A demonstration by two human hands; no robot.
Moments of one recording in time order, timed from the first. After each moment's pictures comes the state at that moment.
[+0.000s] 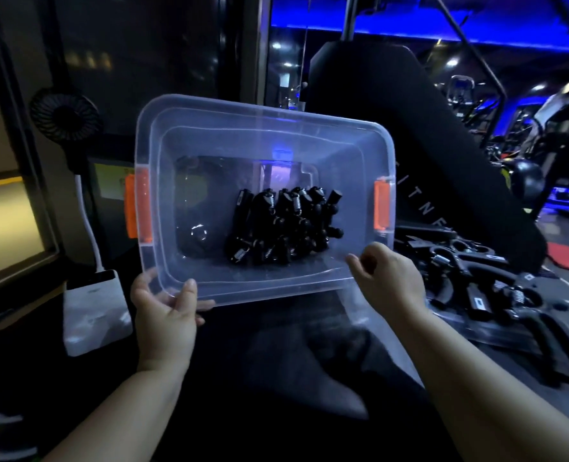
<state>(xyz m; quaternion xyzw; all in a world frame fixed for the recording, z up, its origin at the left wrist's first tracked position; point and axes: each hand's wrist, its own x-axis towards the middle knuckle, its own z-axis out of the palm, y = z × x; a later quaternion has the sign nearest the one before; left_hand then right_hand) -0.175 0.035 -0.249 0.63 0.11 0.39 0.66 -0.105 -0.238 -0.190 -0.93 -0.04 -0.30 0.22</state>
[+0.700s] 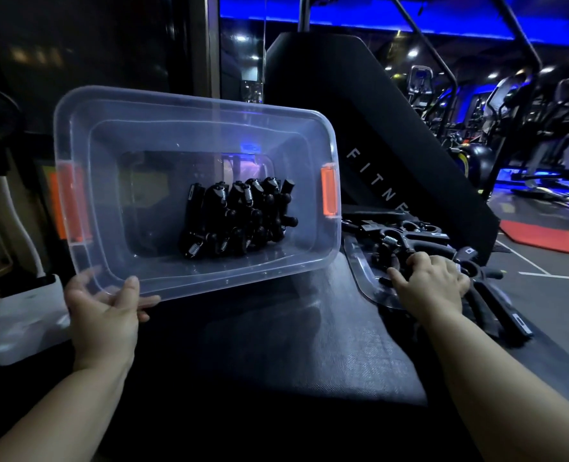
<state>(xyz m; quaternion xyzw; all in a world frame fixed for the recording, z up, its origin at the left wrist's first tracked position) -0.167 0.031 -0.252 0.62 0.12 0.41 0.66 -0.104 -0.388 -0.227 -0.95 0.18 -0.24 0.09</state>
